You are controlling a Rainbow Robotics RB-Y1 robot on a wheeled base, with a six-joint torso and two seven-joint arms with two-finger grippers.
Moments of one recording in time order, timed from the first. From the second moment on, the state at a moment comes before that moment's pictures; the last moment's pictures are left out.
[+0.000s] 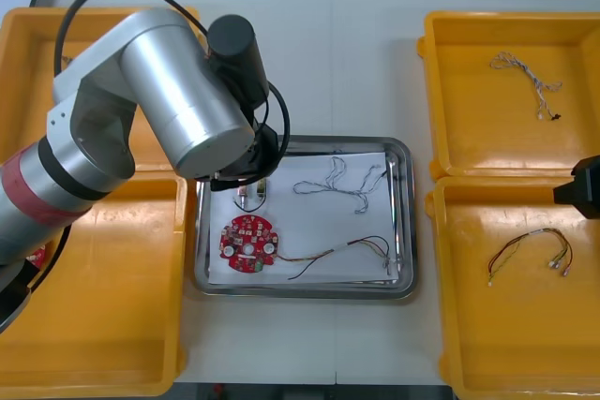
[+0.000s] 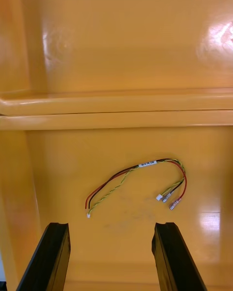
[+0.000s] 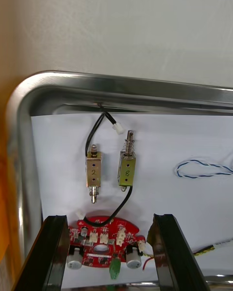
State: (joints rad) right arm -0.14 -0.75 -0.30 -2.32 -0.87 1.88 1.16; left arm -0.81 0.55 -0.62 -1.95 0.60 1.79 -0.44
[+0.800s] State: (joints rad) right arm -0.28 -0.75 0.03 -2.42 -0.95 1.84 1.28; left arm -0.79 0.79 -0.29 -2.07 0.91 1.91 -0.77
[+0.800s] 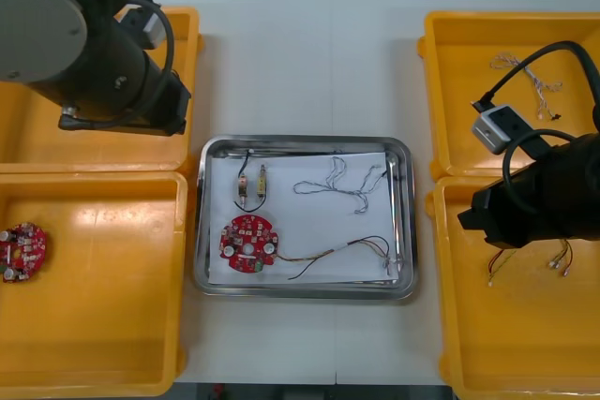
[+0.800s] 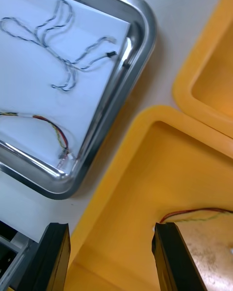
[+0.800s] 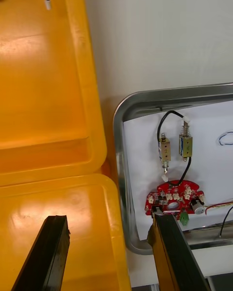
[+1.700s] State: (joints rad) right arm -0.63 -0.72 0.66 -2.28 -0.86 1.68 1.57; left arm -0.44 0.91 0.06 -2.18 0.98 1.91 -1.06
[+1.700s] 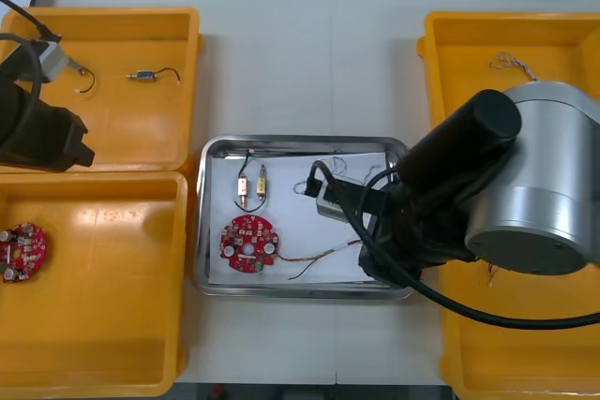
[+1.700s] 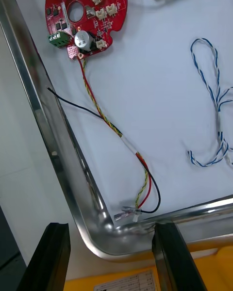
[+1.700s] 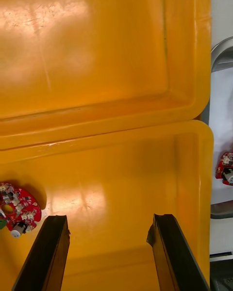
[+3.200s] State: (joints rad) right arm -0.94 -0.48 1.25 -1.98 -0.71 1.60 1.57; left arm -0.36 0.91 0.11 -2.23 0.93 1.91 -1.06
